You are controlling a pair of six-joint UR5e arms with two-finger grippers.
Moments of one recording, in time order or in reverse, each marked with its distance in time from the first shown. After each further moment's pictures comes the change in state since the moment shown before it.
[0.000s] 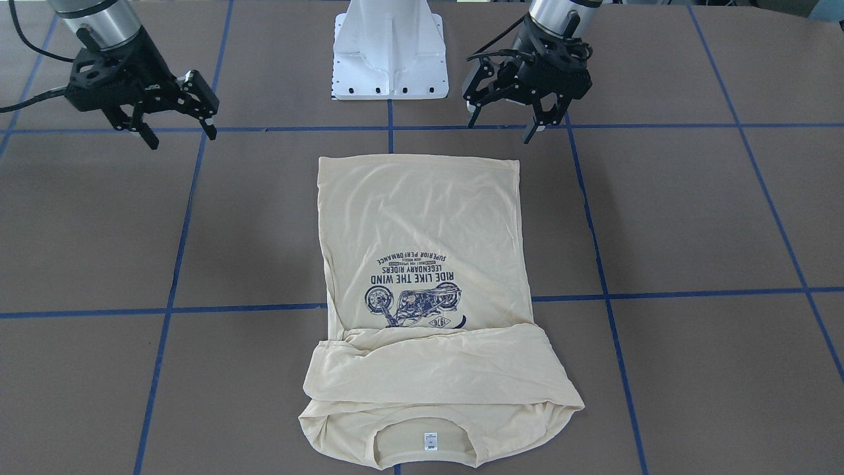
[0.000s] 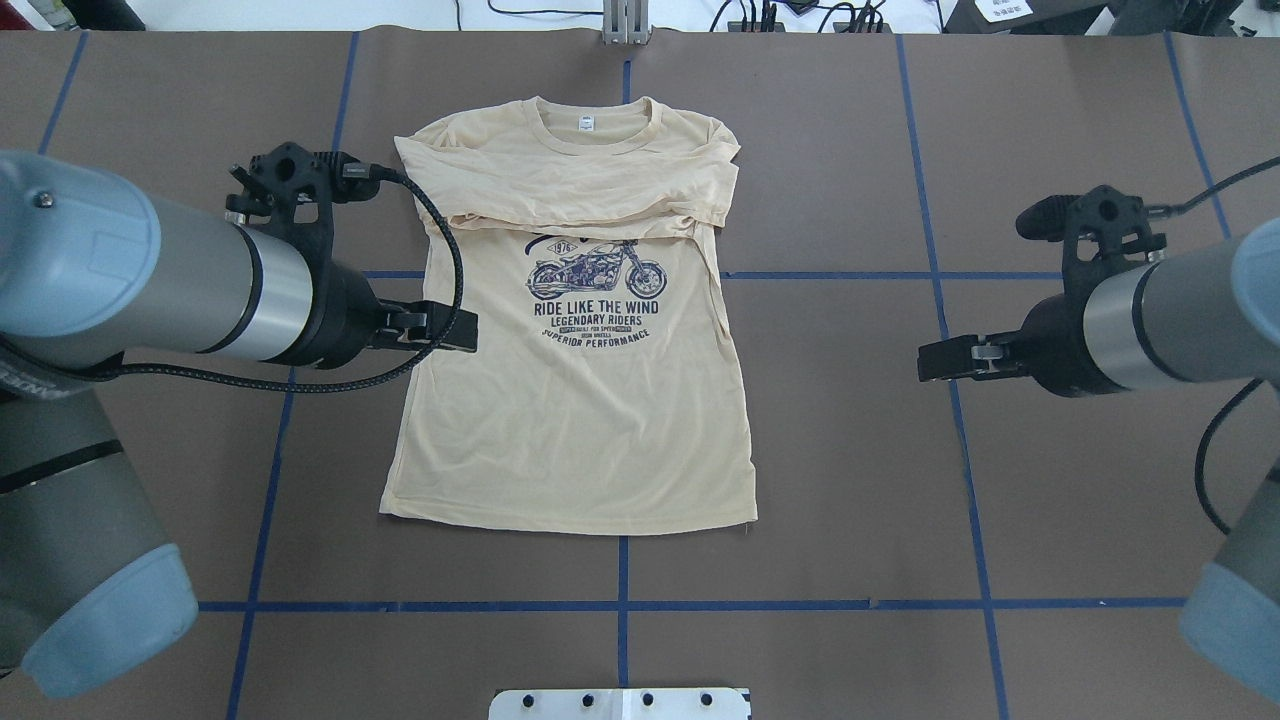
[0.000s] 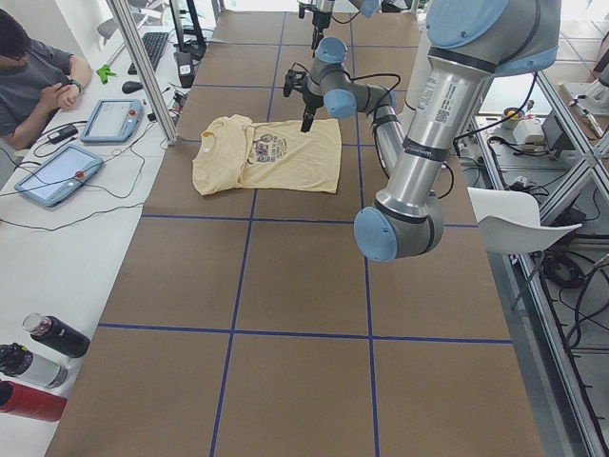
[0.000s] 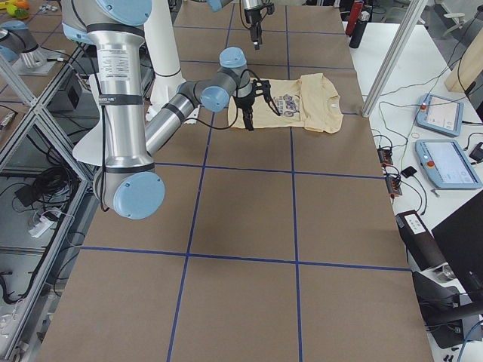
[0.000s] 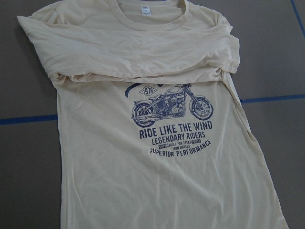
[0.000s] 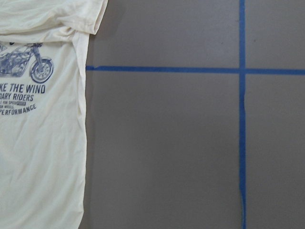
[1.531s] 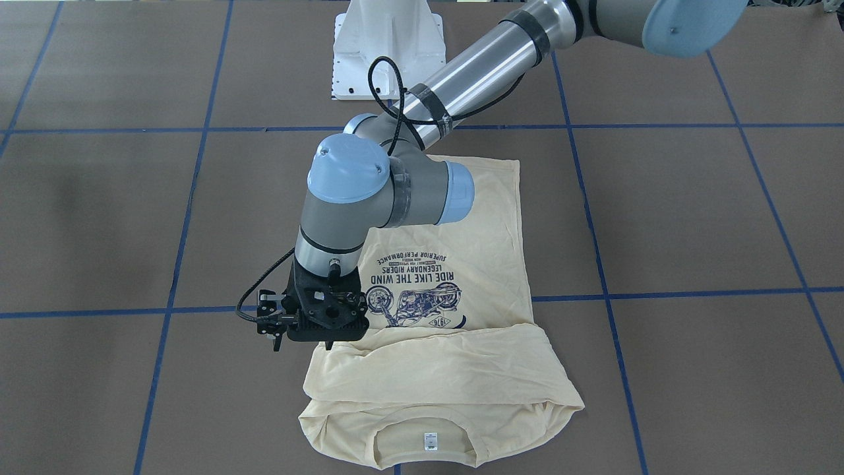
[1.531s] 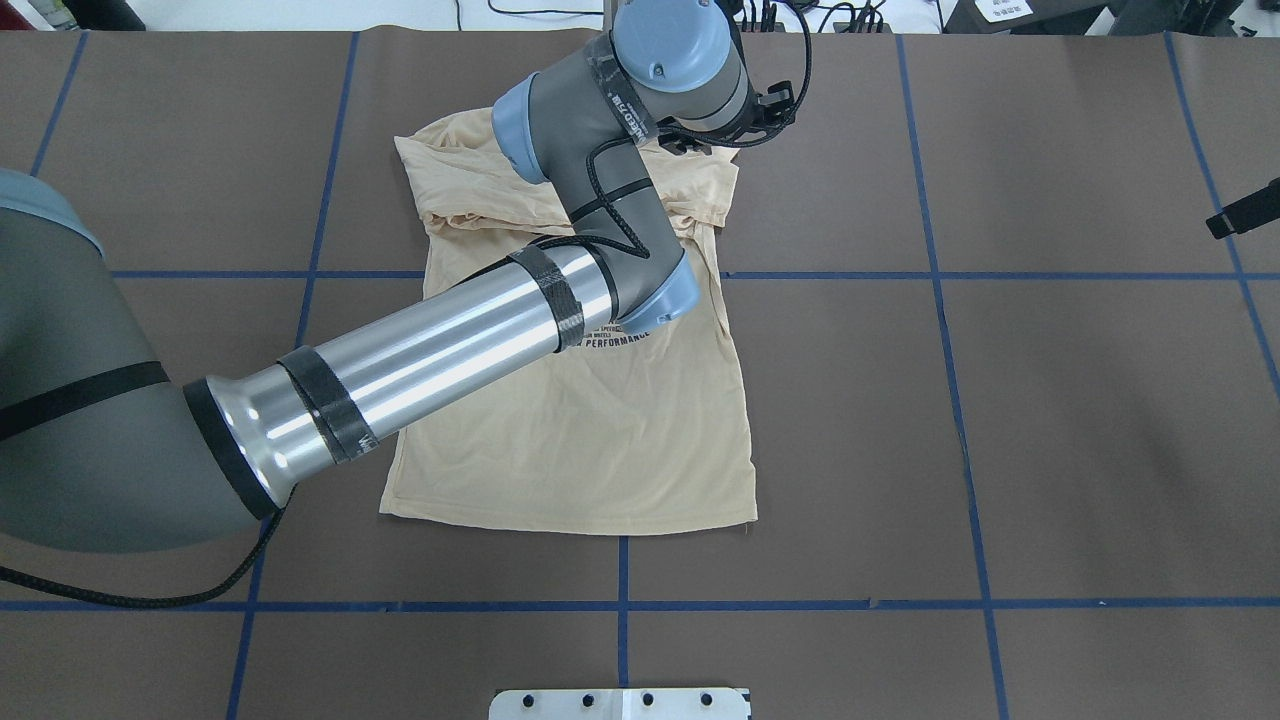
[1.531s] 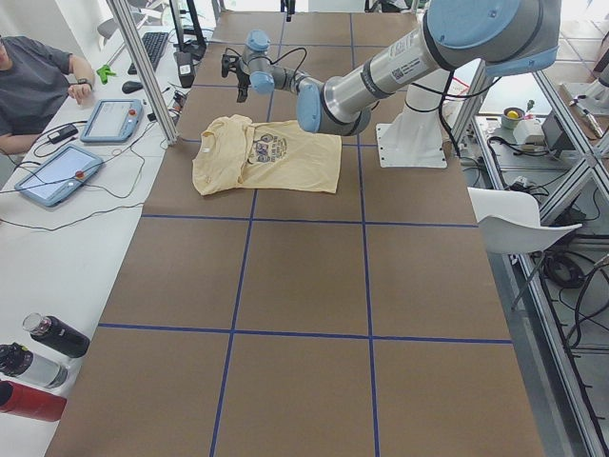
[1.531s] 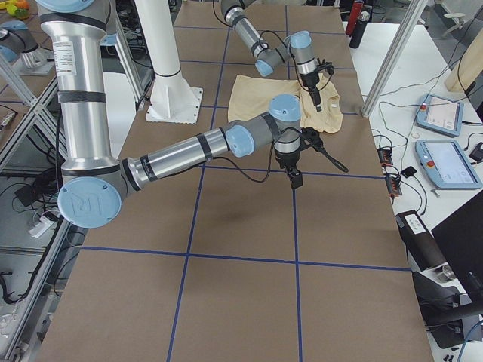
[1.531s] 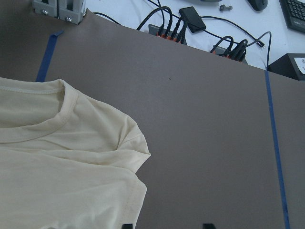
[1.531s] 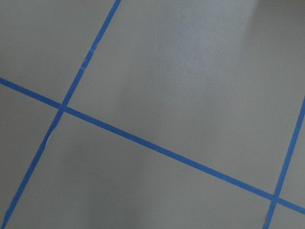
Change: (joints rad) left arm -0.082 -0.936 1.489 -0.649 0.082 -0.154; right arm 0.669 -0.006 -0.386 -0.036 0.385 -1.017
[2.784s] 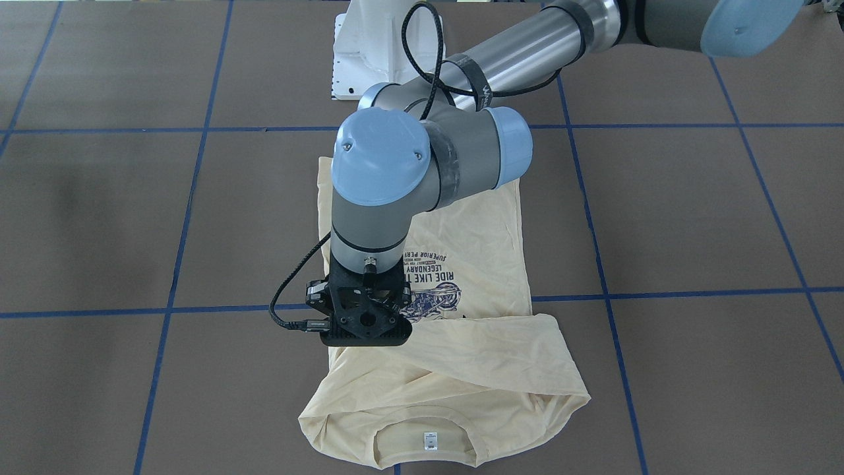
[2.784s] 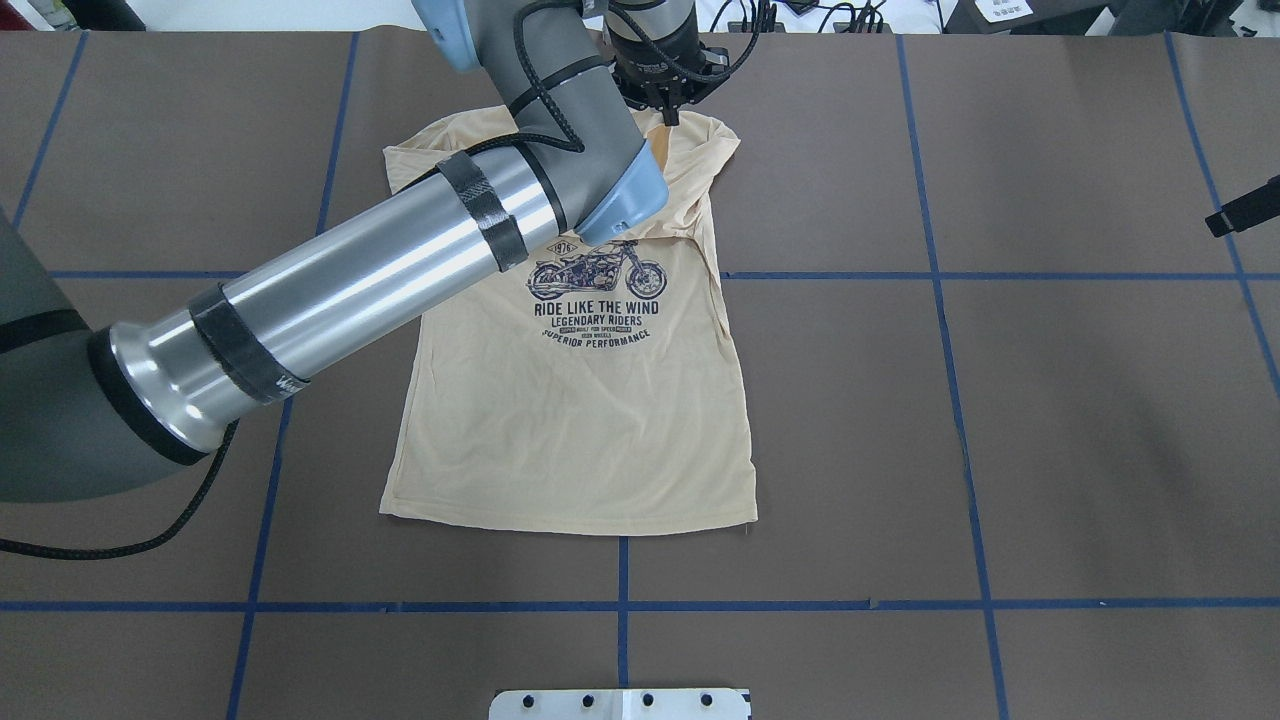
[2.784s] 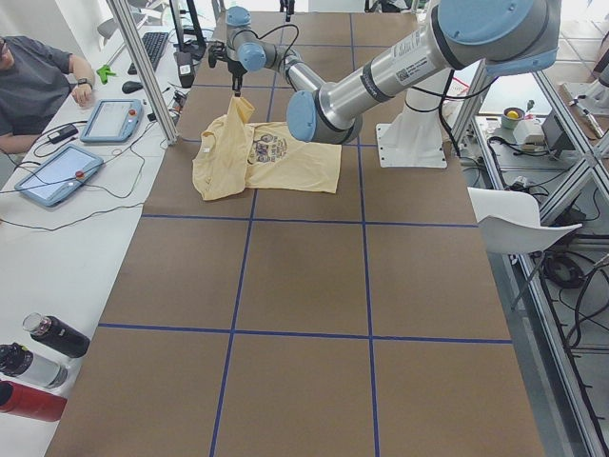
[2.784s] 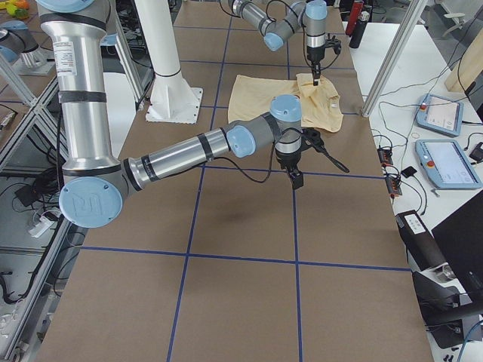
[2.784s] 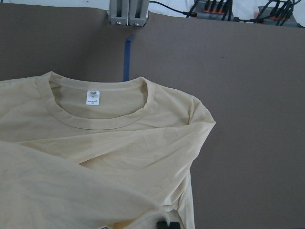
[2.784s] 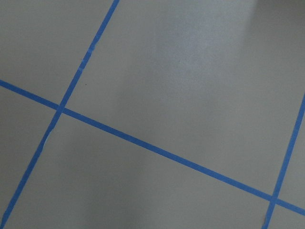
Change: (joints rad) left arm -0.106 0.050 -0.219 0.428 -0.215 0.214; right arm 0.001 0.005 -0.009 0.000 -0.002 -0.001
